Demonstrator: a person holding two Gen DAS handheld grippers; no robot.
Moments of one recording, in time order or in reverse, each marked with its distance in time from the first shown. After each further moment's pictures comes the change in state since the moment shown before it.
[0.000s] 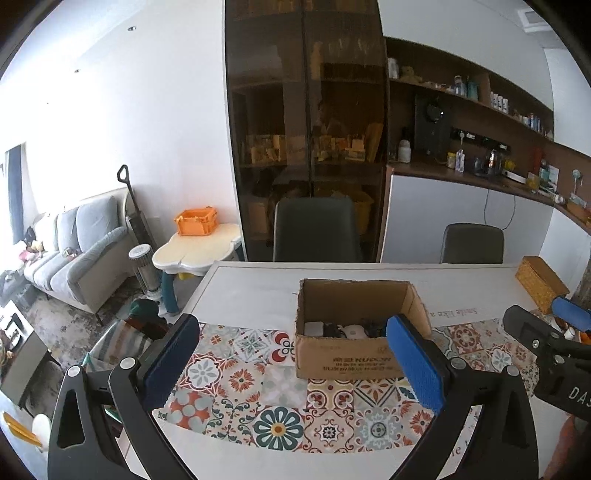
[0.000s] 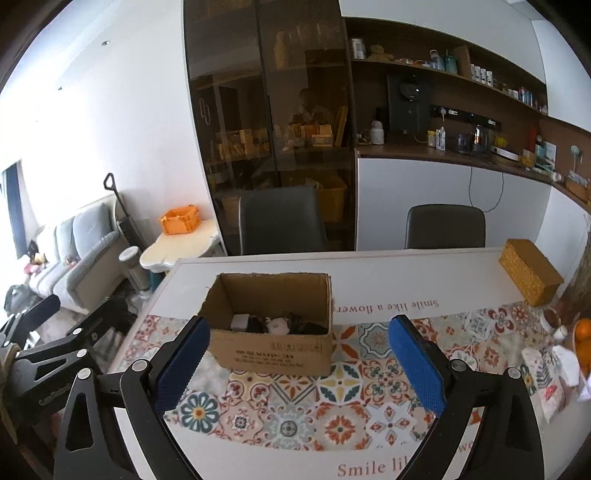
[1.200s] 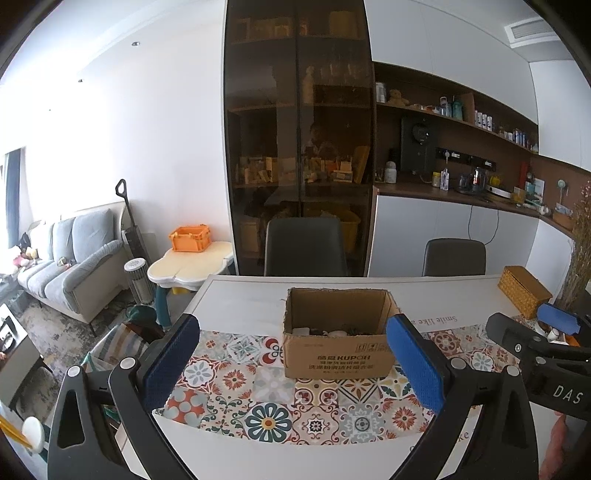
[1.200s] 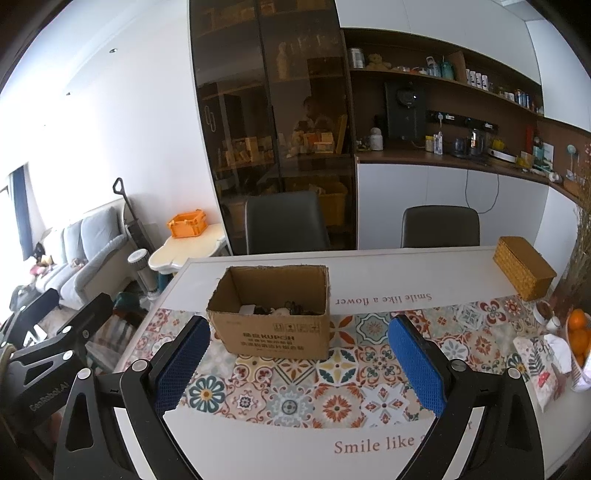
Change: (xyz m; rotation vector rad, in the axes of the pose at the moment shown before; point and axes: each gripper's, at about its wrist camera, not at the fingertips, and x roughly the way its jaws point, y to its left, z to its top) left arm -0.052 -0.007 -0.016 -0.014 -0.083 -0.031; right arm -0.052 -0.008 -0.025 -0.003 -0.032 0.020
